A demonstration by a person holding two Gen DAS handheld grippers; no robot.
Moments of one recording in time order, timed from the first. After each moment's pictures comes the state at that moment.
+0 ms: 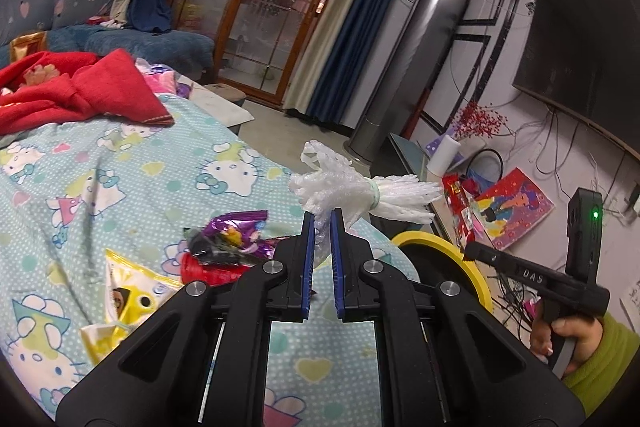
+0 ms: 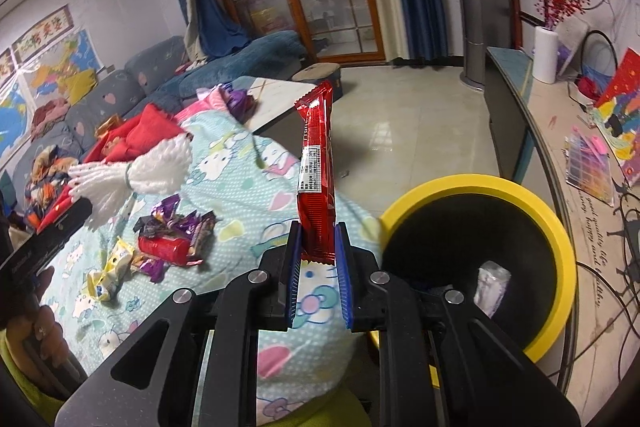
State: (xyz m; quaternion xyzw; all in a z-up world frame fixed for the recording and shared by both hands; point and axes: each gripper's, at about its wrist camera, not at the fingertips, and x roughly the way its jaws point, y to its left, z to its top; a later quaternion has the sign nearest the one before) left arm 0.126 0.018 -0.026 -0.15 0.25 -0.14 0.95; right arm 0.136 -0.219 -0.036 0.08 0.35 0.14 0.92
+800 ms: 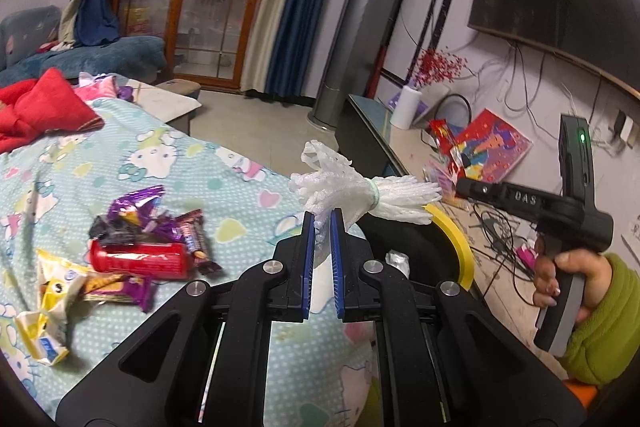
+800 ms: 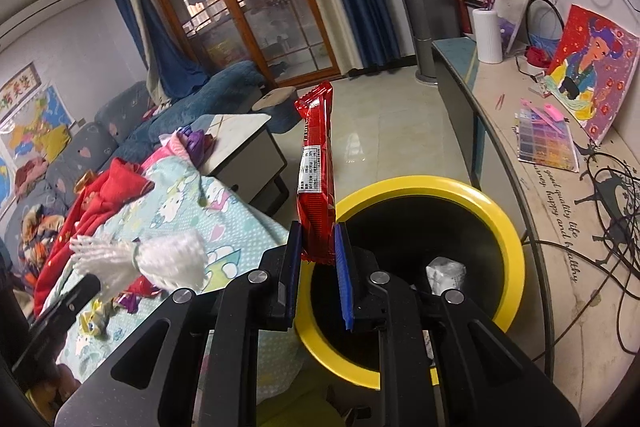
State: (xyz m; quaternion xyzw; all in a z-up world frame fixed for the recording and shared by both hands) left arm 0.125 -0.070 -0.040 -0.07 0.28 -0.21 0.93; right arm 0.126 -0.304 -0.038 0.16 0.33 0.07 0.93
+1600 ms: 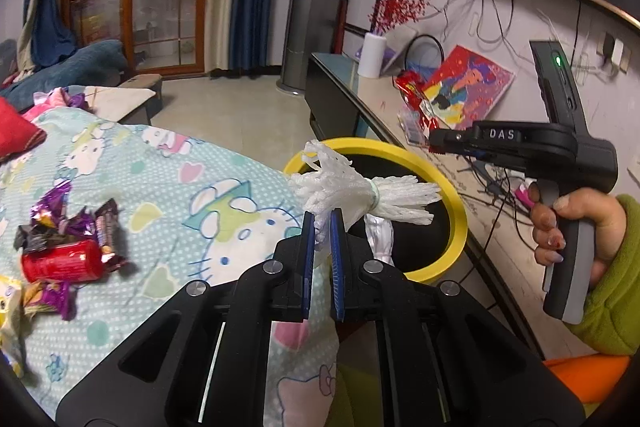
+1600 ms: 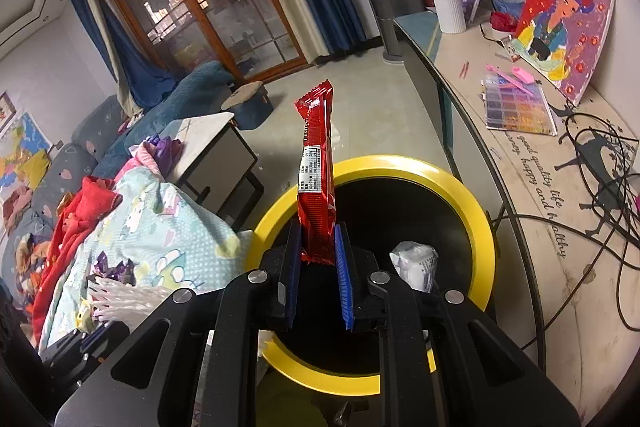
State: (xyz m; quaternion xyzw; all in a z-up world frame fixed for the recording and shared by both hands) left arm 0.138 -0.152 -0.077 0.02 0.32 -0.26 0.91; right arm 0.136 -0.349 -0.074 0.20 0.36 0.03 0.91
